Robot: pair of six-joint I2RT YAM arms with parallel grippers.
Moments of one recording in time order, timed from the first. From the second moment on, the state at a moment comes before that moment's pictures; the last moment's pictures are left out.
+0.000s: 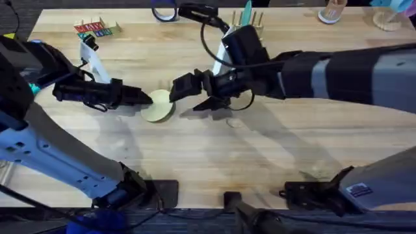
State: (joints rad) left arm 0.59 1.97 1.09 -1.10 0.85 0.79; right arm 0.67 1.76 0.96 -0.03 -0.76 0.82
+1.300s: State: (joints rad) left arm 0.59 1.97 1.09 -1.10 0.85 0.79; right arm 0.82 1.92 0.96 0.38 -0.52 1.11
